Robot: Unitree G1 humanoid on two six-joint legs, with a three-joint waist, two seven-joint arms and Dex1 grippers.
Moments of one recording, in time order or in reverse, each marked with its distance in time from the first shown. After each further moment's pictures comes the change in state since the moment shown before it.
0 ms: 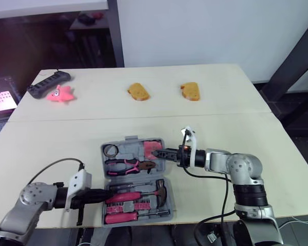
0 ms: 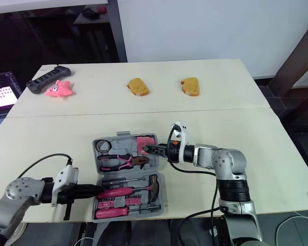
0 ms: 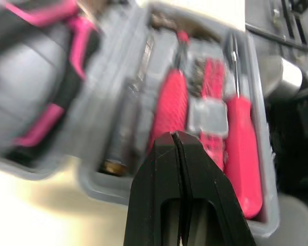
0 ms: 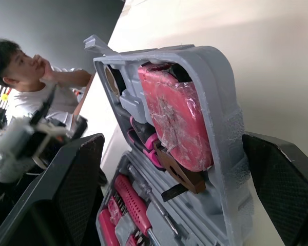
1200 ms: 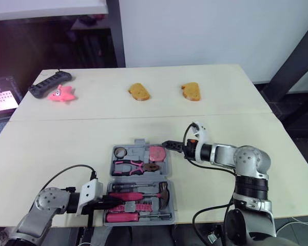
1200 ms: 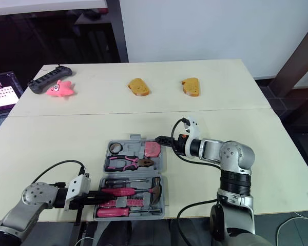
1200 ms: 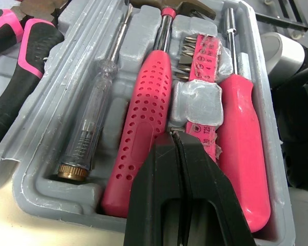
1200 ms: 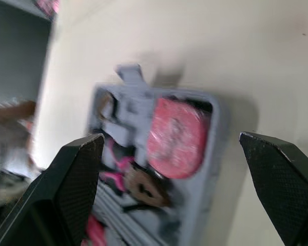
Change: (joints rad) left arm -0.043 -0.103 -0.143 0.141 0.215 -0.255 0.019; right arm -0.067 0.058 -0.142 0.077 -0.087 0.133 -0.241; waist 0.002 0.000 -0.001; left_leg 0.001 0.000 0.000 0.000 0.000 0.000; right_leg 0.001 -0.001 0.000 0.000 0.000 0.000
